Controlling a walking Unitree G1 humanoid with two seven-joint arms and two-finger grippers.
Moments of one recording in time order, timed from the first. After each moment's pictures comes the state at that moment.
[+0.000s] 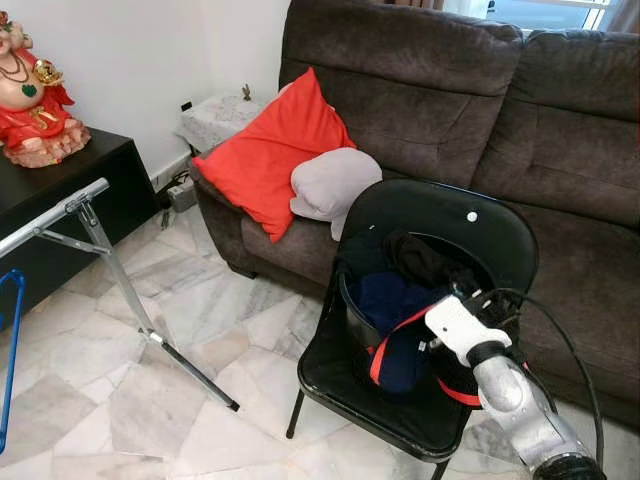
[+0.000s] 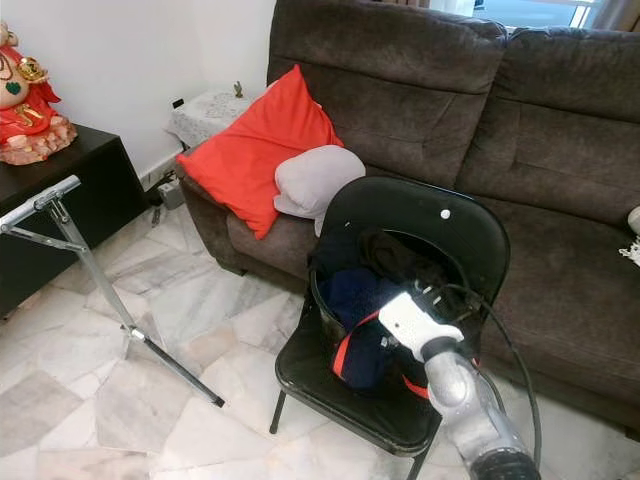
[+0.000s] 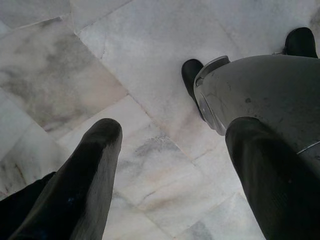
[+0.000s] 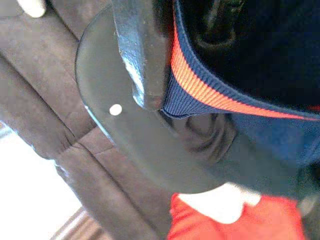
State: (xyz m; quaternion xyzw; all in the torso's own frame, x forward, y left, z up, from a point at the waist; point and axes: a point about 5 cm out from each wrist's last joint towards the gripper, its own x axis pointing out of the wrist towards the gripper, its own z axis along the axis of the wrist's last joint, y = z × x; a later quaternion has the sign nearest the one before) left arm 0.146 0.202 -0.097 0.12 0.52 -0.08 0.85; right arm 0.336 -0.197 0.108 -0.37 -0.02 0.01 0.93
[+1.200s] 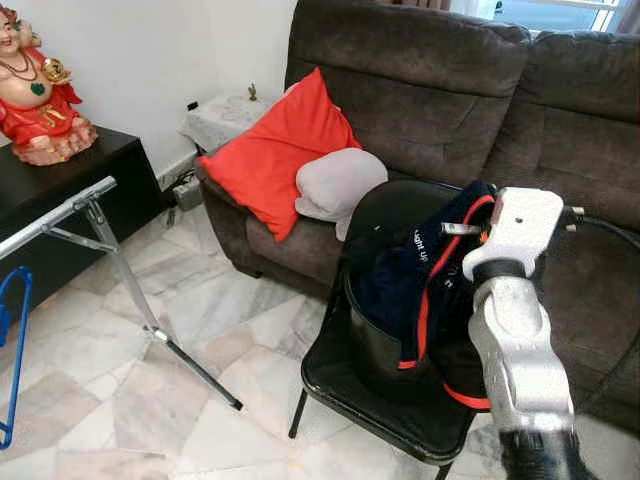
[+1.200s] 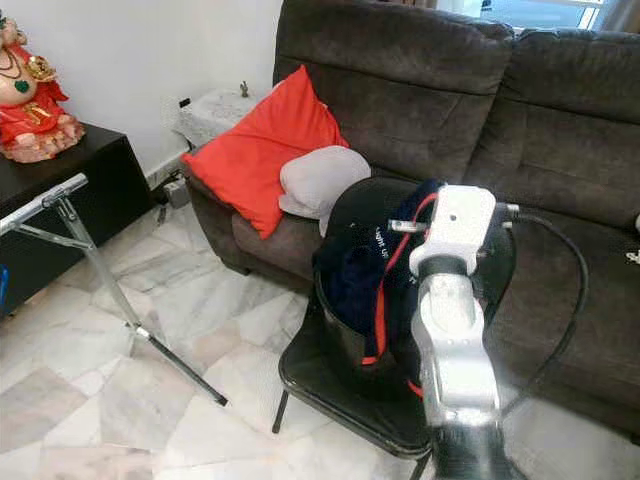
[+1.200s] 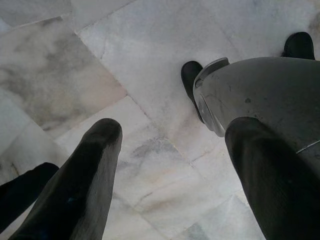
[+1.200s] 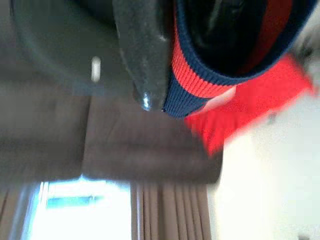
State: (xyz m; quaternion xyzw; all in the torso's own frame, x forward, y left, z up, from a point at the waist) left arm 0.147 0.202 -0.097 0.12 0.51 -0.08 0.85; right arm 0.317 -0.160 0.186 0.00 -0.09 -0.07 0.99
